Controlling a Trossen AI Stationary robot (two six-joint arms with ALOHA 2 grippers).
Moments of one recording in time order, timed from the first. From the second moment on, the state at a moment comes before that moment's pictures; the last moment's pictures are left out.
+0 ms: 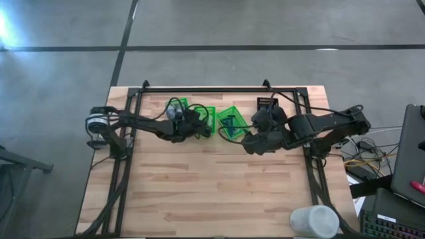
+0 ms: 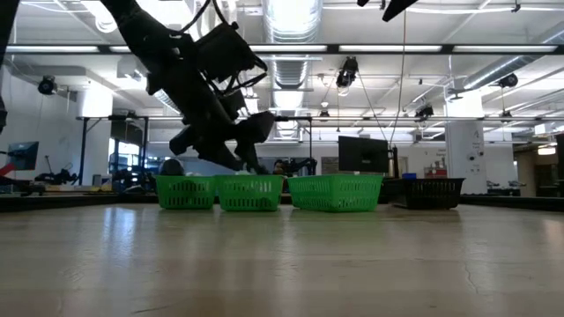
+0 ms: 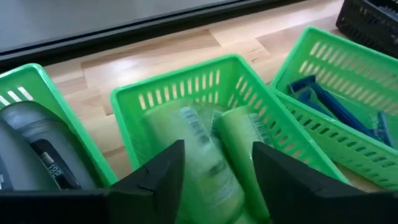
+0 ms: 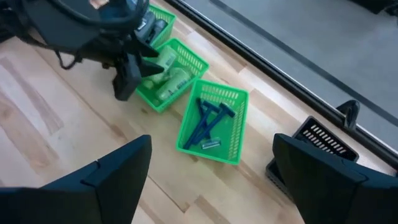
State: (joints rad) left arm 0.12 1.66 0.86 0.03 -0.69 -0.74; right arm 0.27 1.51 1.67 -1.31 0.73 0.94
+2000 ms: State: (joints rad) left arm 1.13 0.90 0.65 0.38 0.92 -0.41; right arm -0.44 1.16 0.90 -0.07 -0.02 0.34
